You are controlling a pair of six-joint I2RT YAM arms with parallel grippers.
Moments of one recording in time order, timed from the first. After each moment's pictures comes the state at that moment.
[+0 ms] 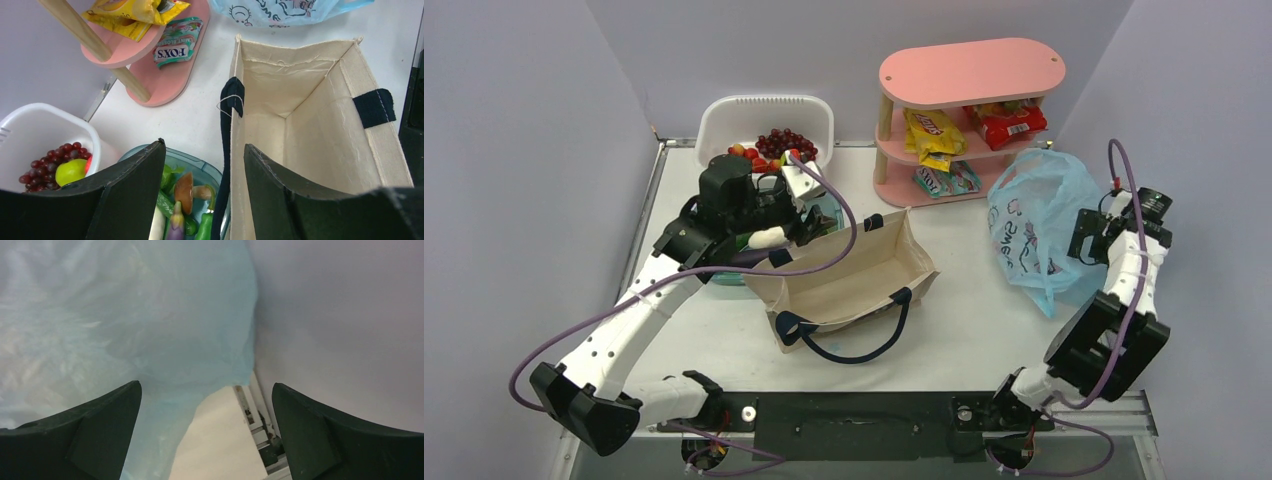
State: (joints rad) left arm -0.55 1.19 1.30 -0.40 0.50 0.33; right arm -0.62 1.42 1.20 -0.67 0.00 -0.29
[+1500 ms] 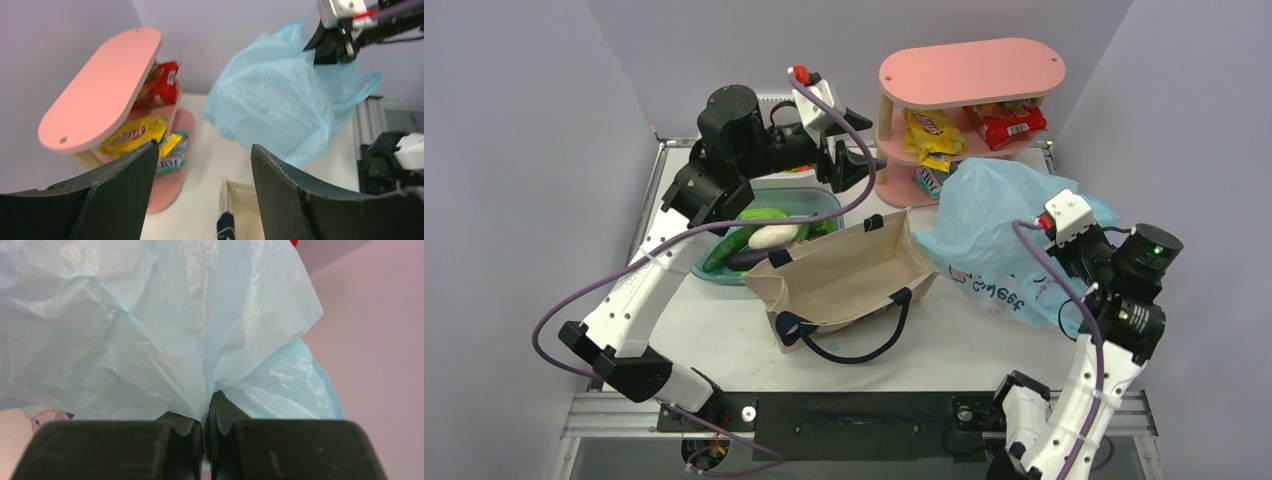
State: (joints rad) left arm -0.65 1.46 1.82 -0.36 0.59 0.18; right arm -0.52 0.83 1.18 -0.89 -0.61 -0.90
